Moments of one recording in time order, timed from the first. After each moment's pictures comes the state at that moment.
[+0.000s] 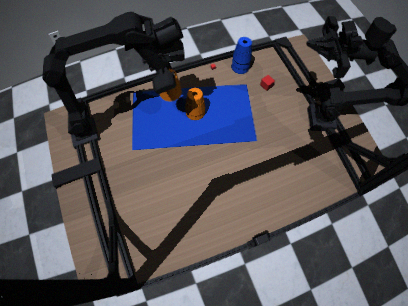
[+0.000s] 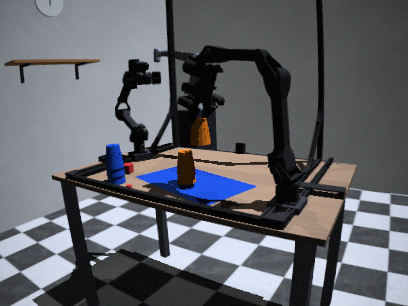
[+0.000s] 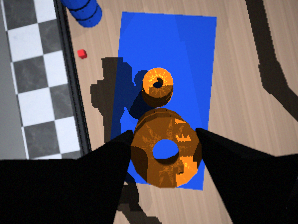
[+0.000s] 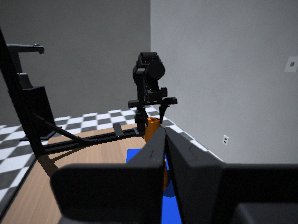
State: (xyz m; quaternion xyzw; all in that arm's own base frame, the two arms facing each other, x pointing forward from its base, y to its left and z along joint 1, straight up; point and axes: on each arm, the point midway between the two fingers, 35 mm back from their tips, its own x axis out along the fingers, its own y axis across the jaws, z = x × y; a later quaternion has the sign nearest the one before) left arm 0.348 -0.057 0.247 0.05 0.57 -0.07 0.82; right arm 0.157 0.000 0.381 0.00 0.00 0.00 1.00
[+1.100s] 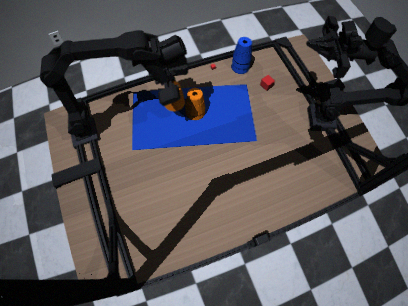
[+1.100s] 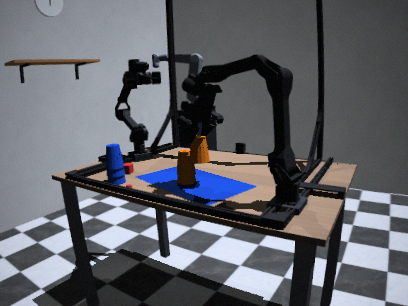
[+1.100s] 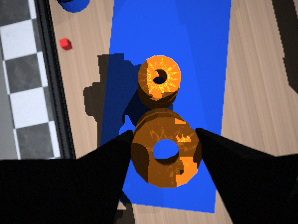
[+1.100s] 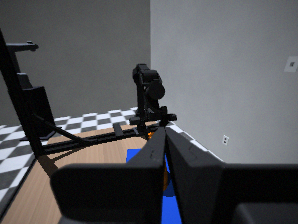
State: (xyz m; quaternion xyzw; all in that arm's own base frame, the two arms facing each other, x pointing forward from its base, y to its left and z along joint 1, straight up) left arm 0.356 -0.058 0.180 0.05 0.57 -0.07 0.82; right arm 0.157 0.000 0.381 0.00 0.00 0.00 1.00
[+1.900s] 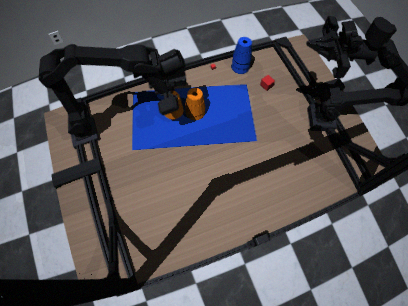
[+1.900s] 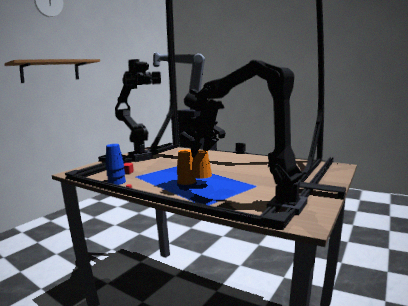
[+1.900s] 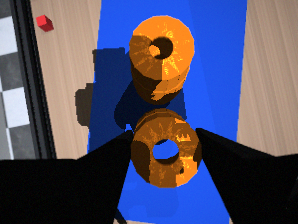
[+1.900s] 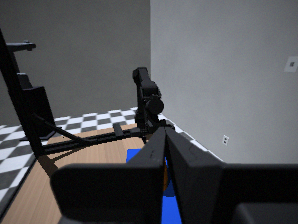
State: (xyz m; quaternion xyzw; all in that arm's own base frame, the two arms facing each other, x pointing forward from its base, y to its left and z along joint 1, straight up) left arm 0.349 -0.057 0.126 0.05 0.57 -0.07 0.82; right arm 0.157 0.000 0.381 0.00 0.00 0.00 1.00
